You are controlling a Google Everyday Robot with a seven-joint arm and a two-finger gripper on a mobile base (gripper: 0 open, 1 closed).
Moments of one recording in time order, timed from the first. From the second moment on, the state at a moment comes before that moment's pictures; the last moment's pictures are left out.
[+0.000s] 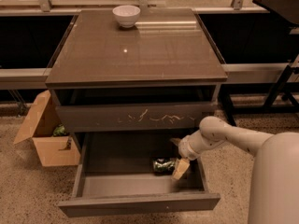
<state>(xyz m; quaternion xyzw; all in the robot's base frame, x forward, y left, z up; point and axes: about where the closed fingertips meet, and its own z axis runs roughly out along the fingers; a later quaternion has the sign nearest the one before) 0.583 -0.118 0.426 -0.64 0.70 0.21 0.22</state>
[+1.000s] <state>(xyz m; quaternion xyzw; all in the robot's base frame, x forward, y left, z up) 0.592 -0.102 0.381 -0.65 0.70 0.22 0.21</state>
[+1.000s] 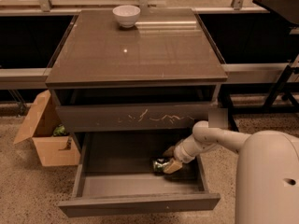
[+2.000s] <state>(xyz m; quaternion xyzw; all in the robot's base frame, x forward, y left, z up) 0.554 -0.111 0.462 -0.66 0.64 0.25 0.31</state>
